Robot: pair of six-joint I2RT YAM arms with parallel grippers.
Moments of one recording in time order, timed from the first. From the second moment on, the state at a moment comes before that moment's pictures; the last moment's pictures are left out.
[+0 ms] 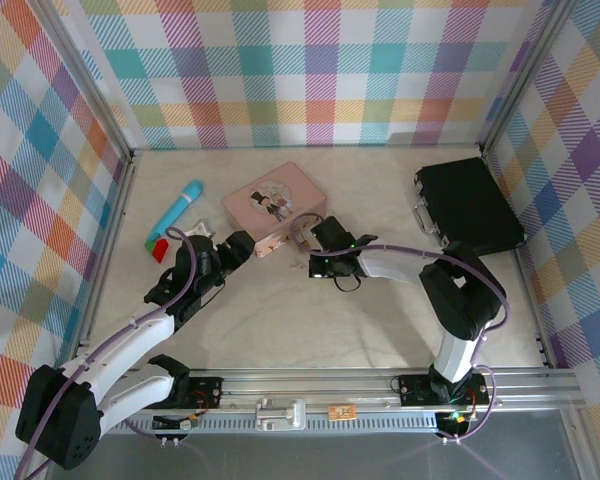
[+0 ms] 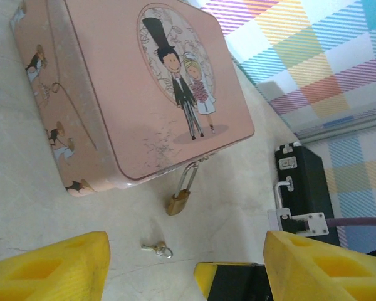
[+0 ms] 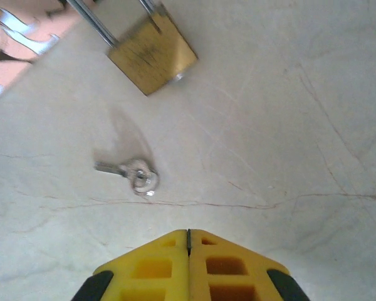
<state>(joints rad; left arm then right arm) -0.44 0.97 0.52 0.02 0.00 -0.99 0.74 1.77 1.05 -0.30 -0.06 0.66</state>
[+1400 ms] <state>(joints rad) -0.44 0.93 0.51 0.00 -0.05 -1.02 0.84 1.98 1.28 -0.37 0.13 0.80</state>
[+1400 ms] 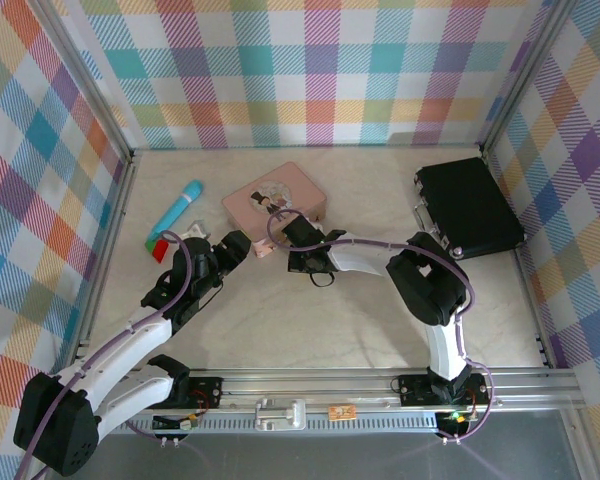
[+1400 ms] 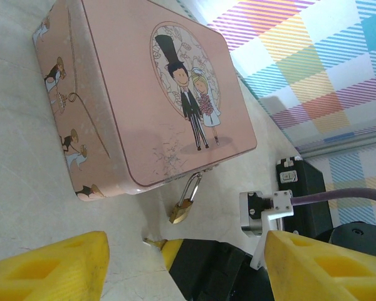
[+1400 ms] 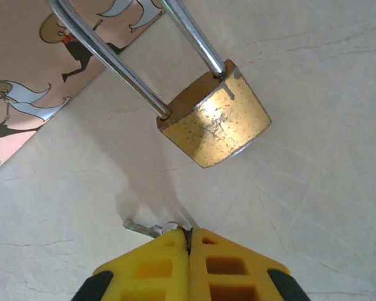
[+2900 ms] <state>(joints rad) -0.71 1.42 0.58 0.60 0.01 -1.28 0.66 1.44 0.82 0.06 -0.31 0.92</state>
